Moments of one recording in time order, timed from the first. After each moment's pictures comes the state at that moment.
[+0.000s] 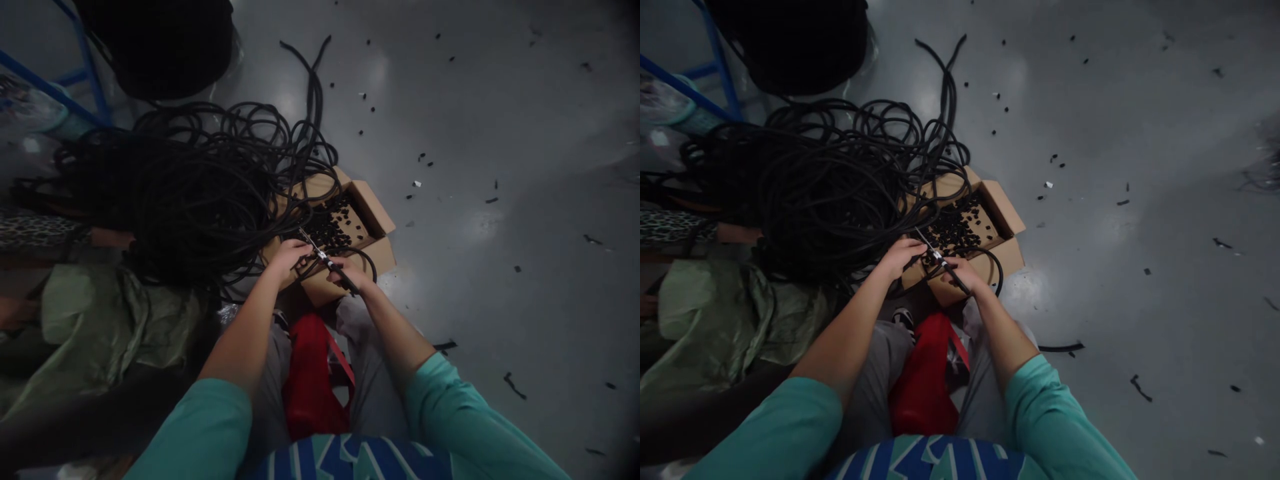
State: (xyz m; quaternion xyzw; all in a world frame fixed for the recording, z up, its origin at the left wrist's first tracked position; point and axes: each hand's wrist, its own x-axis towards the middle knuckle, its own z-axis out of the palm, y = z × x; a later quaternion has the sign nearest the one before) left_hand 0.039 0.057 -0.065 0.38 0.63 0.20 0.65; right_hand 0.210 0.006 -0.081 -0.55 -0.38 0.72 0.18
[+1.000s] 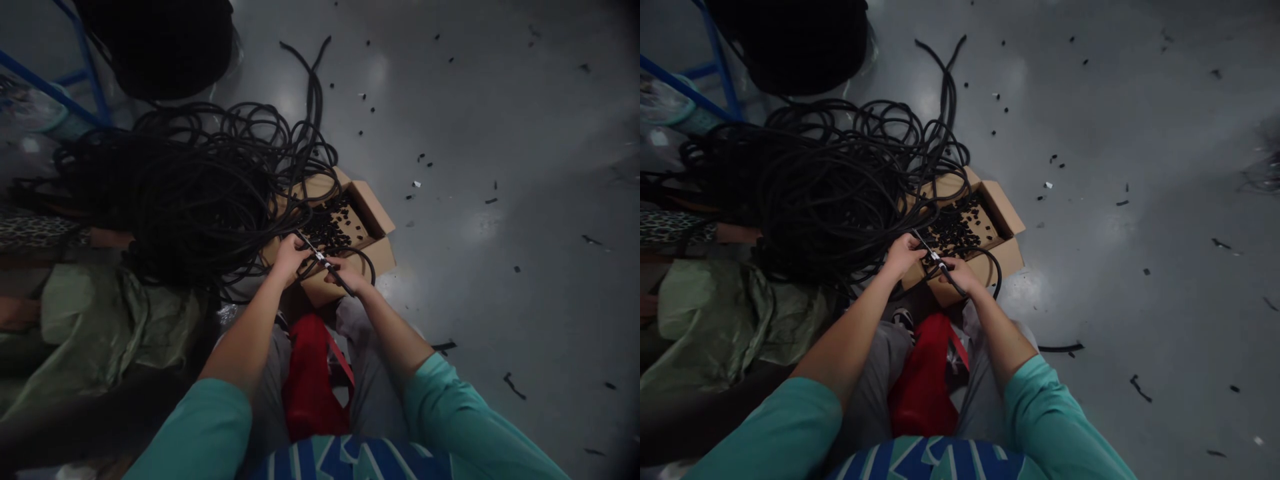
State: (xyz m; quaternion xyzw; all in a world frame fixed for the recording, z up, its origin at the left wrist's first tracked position) left_hand 0.043 0.056 -0.070 0.48 0.69 0.24 0.49; right_hand 0.204 0.006 -0.086 -0.57 -0.42 0.68 0.20
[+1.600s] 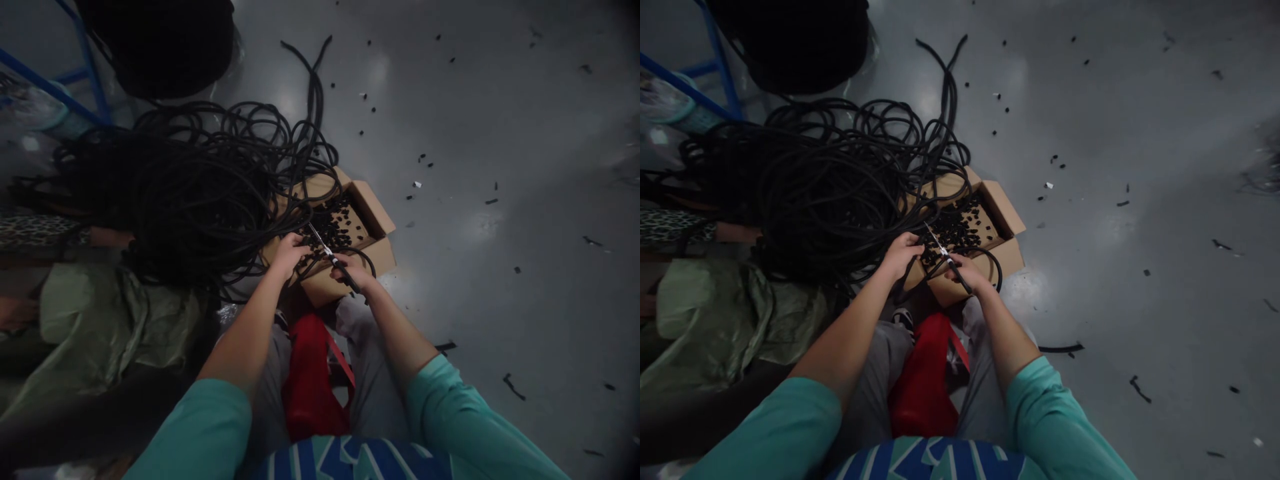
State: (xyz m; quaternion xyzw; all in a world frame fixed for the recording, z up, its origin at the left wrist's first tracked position) left_hand 0.046 0.057 -0.059 0.37 0.66 0.27 0.59; right_hand 0.215 0.007 -0.081 -0.56 -0.34 0.72 0.24
